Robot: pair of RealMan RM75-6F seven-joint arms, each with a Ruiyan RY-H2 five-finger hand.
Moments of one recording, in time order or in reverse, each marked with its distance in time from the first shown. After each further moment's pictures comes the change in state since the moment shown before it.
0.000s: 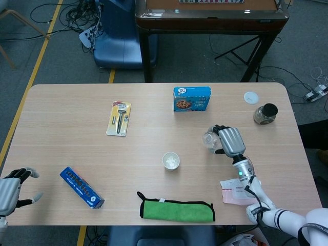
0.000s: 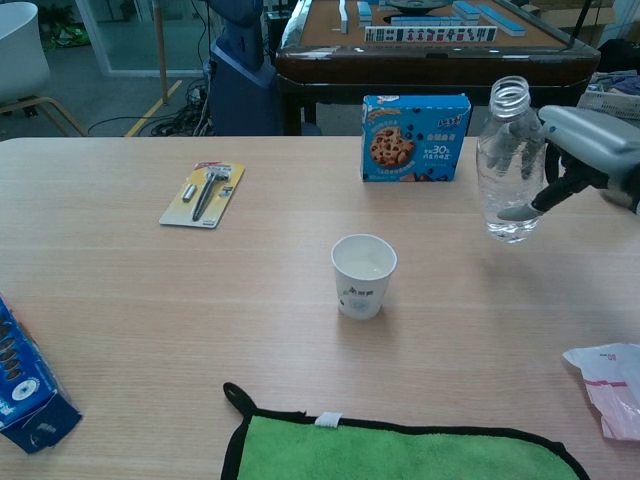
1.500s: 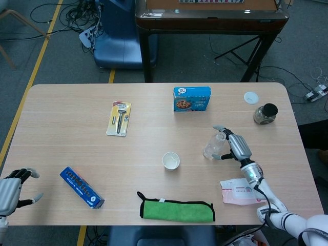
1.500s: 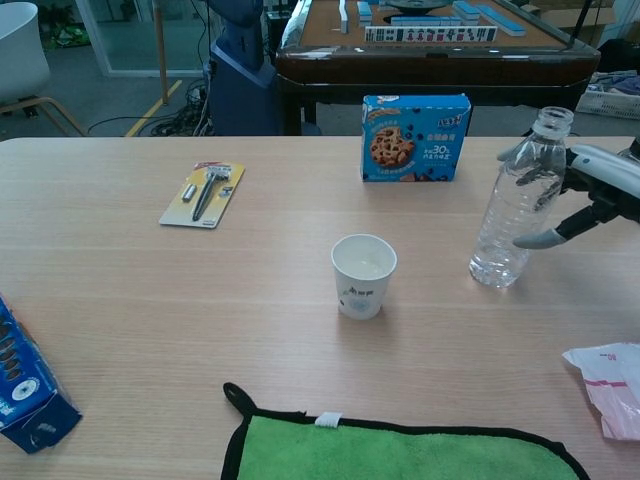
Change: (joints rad) left arm -0.002 -0.005 0.002 0.003 -0.003 -0.005 0.009; right arm -0.061 -0.009 -0.014 0.164 -0.133 -0.119 0.553
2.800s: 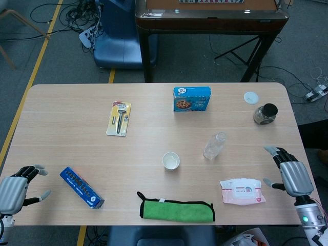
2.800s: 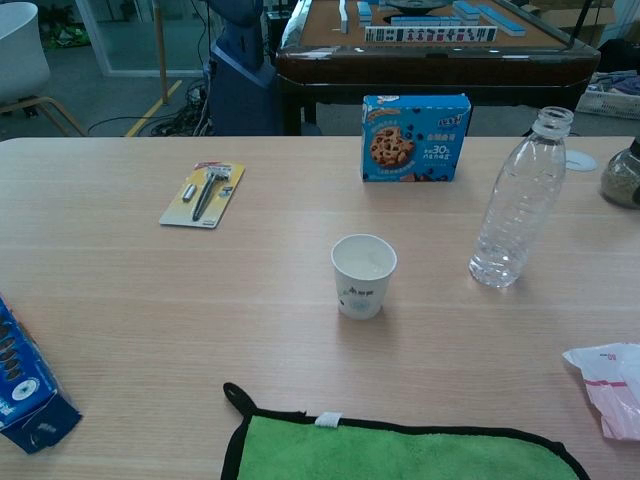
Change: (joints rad) left arm -0.012 -0.086 0.001 0.136 0.124 0.080 -0.127; right arm -0.364 0.482 -0.118 -0.586 -0.031 0.342 -0.592
